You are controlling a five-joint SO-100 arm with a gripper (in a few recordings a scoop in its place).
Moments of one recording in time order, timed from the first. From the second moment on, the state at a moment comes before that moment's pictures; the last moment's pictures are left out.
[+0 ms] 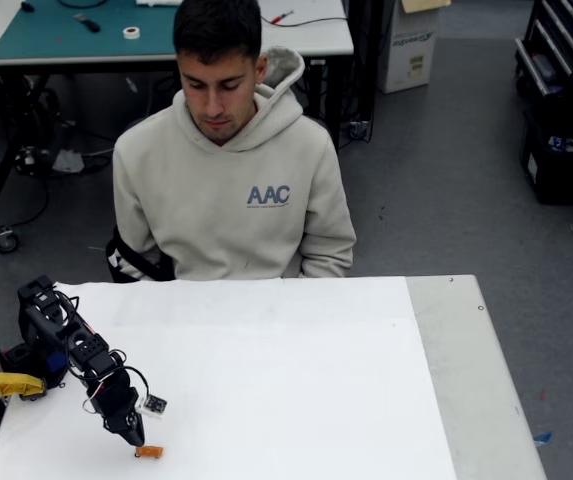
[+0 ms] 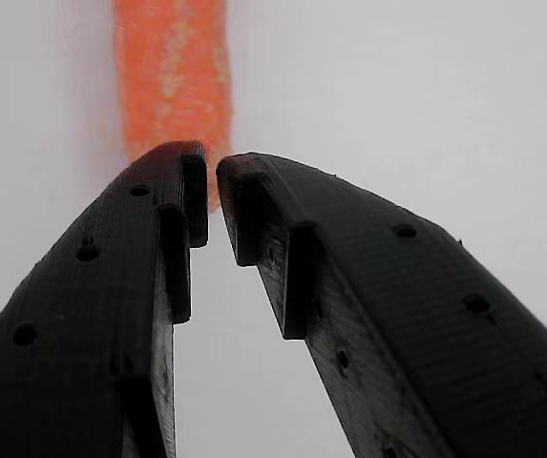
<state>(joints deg) 84.9 81.6 93.2 52.7 -31.7</state>
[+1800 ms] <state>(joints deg) 81.5 72.2 91.1 52.3 -32.8</state>
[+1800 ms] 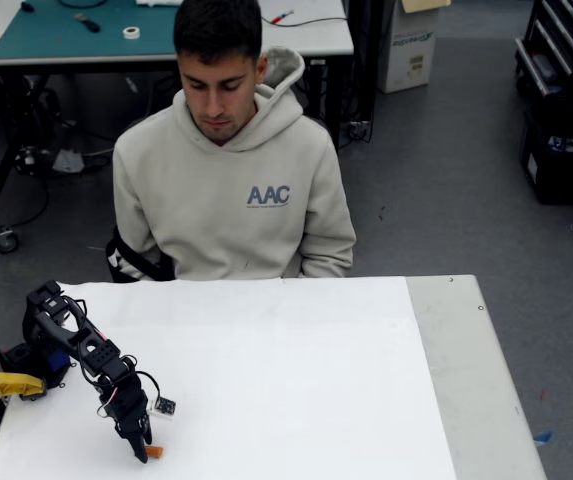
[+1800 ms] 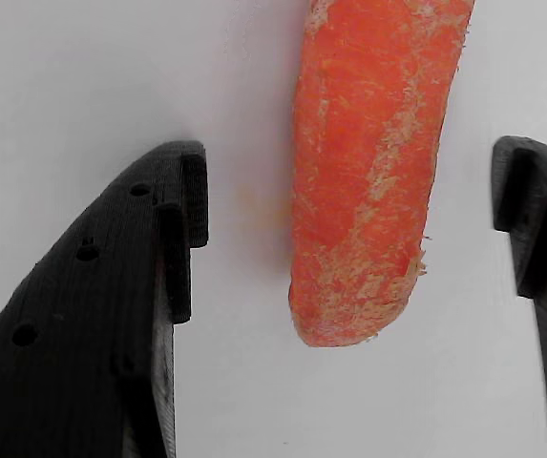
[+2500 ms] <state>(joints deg) 87.2 72.4 93.4 51.6 -32.8</state>
